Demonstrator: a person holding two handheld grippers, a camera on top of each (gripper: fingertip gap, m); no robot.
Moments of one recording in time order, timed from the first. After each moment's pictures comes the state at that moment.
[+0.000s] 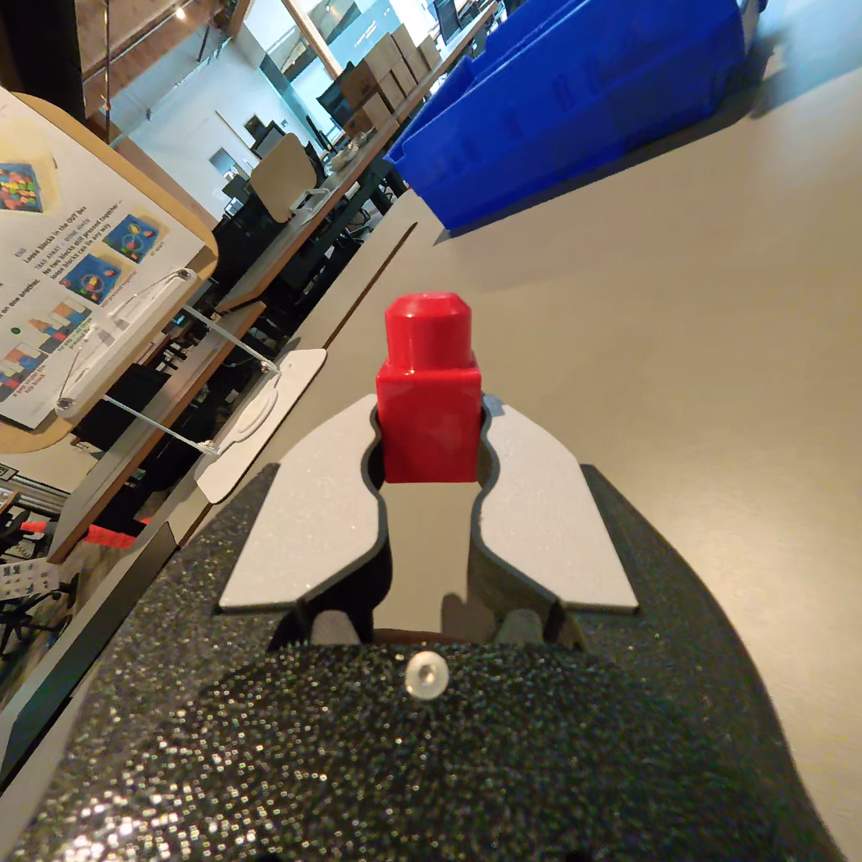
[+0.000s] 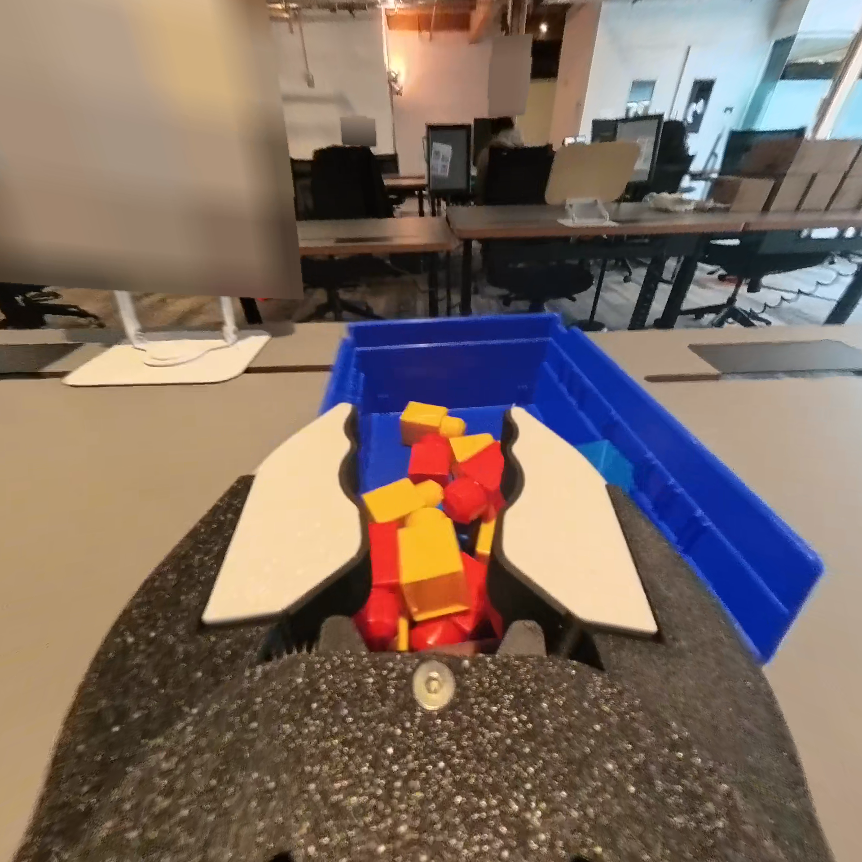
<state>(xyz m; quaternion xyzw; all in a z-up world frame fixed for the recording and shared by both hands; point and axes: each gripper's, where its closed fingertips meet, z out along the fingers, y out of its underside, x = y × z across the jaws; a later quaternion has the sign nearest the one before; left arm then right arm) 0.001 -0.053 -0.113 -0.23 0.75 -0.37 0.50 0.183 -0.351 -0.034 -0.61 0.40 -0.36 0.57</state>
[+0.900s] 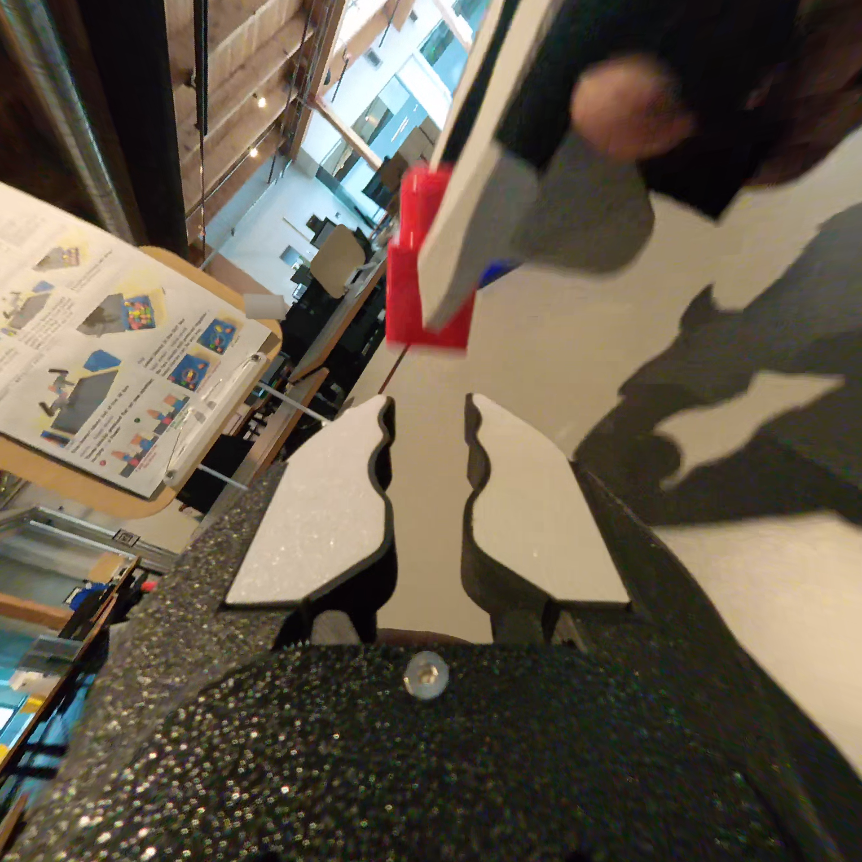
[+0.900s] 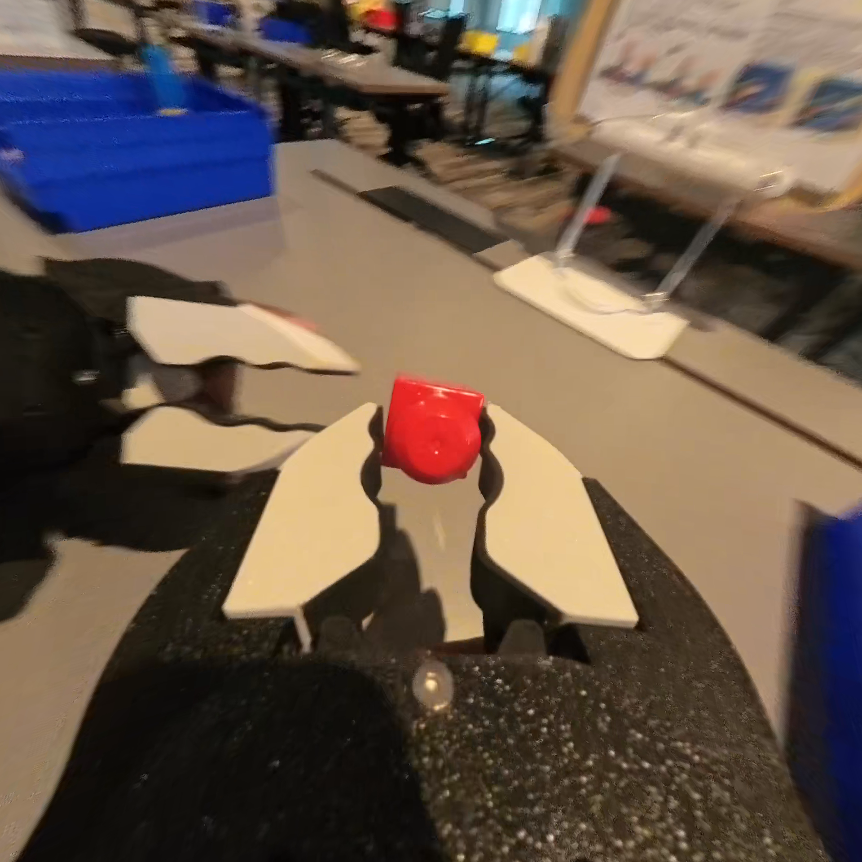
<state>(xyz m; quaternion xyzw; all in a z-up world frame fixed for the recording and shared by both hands) -0.011 -0.066 -0.092 -0.15 0.72 -0.35 0.58 0.006 -0.093 -0.063 -0.79 0.11 -0.16 0.58</state>
